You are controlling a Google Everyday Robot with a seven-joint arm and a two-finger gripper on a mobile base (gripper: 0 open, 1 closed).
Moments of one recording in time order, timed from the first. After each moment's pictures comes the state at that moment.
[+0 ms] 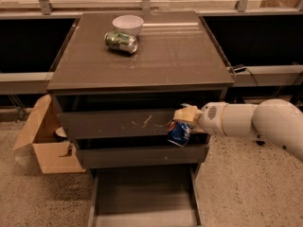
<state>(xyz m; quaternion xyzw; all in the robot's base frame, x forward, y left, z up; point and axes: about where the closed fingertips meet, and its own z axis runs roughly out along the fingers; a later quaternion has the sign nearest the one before) 0.542 -0.107 0.769 -0.87 0.07 -0.28 0.41</state>
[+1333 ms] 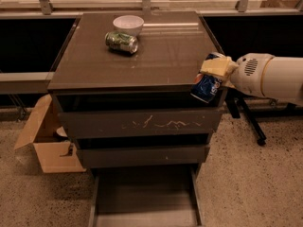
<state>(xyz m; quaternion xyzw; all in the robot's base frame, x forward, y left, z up) 0.566 -0.167 0.924 -0.83 0.05 -0.42 0.37</state>
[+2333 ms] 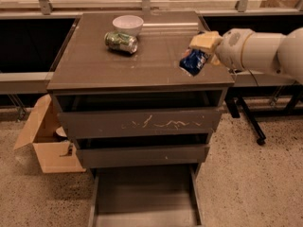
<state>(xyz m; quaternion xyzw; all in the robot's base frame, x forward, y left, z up) 0.648 -0.151 0.945 -0.80 0.09 -0.42 0.42</state>
